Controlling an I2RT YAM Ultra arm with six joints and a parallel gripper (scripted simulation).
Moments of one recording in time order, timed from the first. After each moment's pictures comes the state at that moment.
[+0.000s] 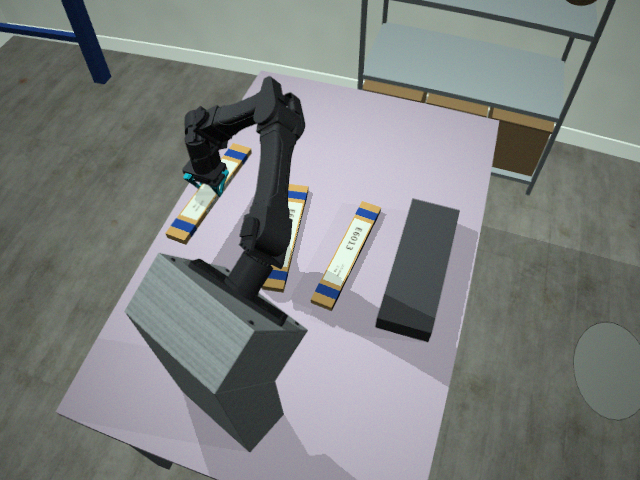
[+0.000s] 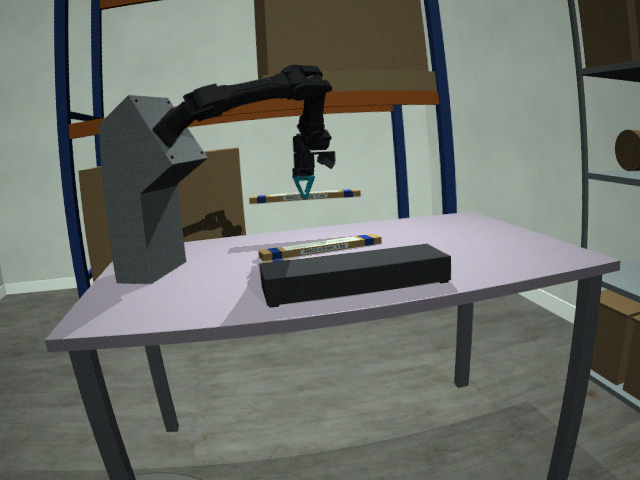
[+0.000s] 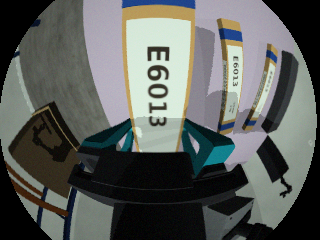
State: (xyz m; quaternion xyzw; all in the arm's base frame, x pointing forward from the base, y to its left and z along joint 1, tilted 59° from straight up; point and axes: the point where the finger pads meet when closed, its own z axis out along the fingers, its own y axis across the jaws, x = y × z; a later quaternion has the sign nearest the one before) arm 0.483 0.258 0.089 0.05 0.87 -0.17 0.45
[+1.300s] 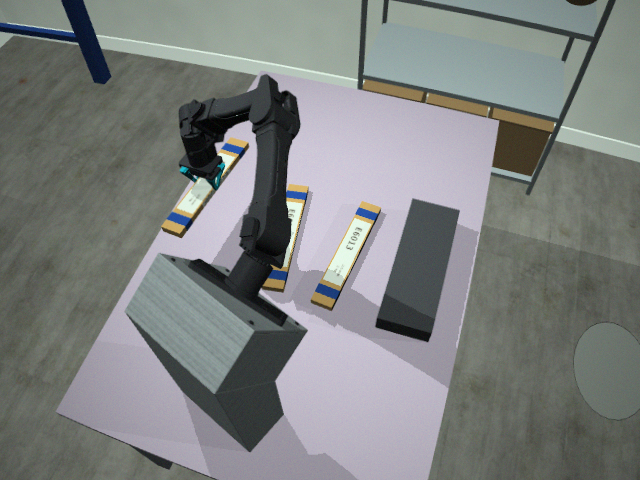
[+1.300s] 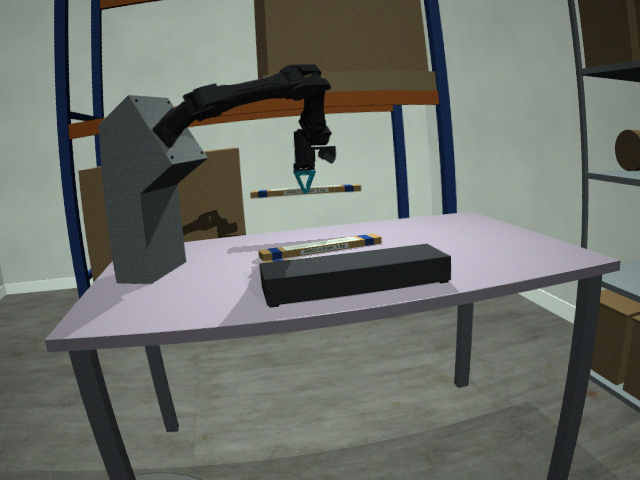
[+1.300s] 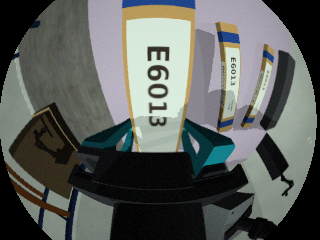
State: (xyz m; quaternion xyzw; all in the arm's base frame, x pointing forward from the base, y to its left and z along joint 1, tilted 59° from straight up) arm 0.476 0.274 0.099 0.05 0.87 -0.17 0.45
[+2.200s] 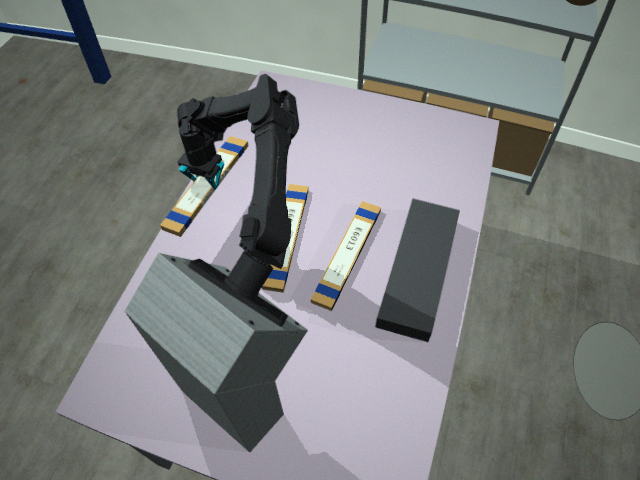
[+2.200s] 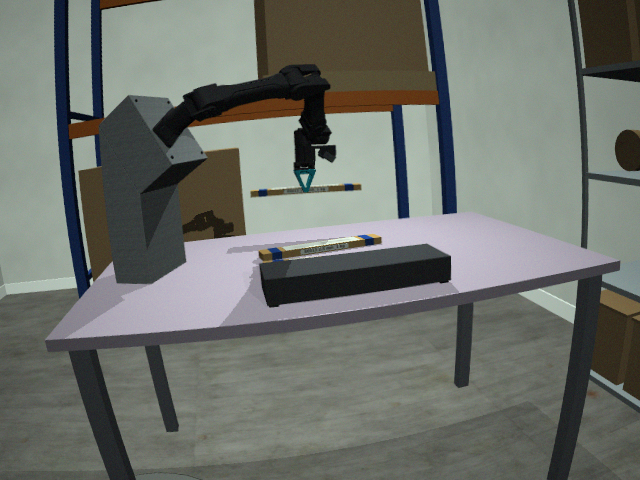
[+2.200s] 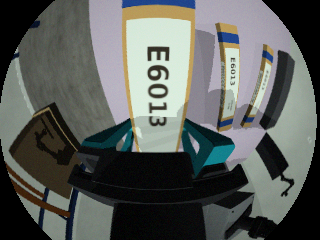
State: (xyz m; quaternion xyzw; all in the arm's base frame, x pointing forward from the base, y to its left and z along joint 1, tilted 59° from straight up) arm 0.474 0.277 0.101 0.06 0.87 -0.17 0.45
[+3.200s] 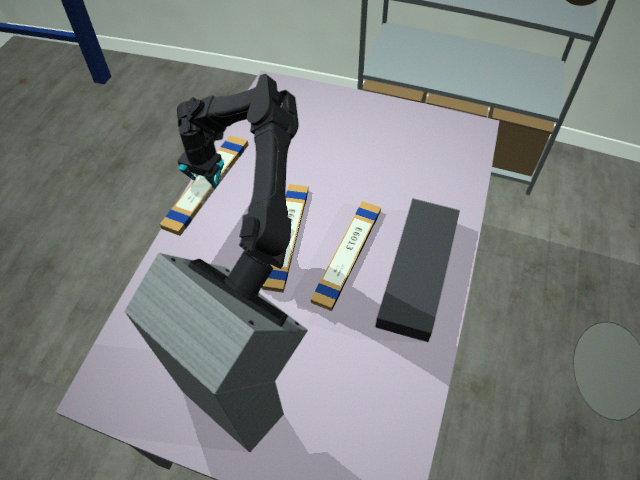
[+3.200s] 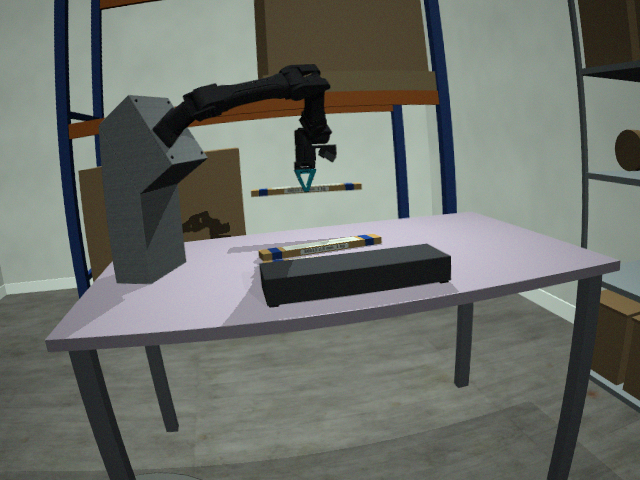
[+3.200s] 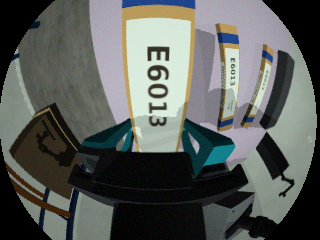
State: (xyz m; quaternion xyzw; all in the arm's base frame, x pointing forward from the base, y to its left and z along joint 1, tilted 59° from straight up) arm 0.474 0.279 0.103 0.06 0.87 -0.17 0.45
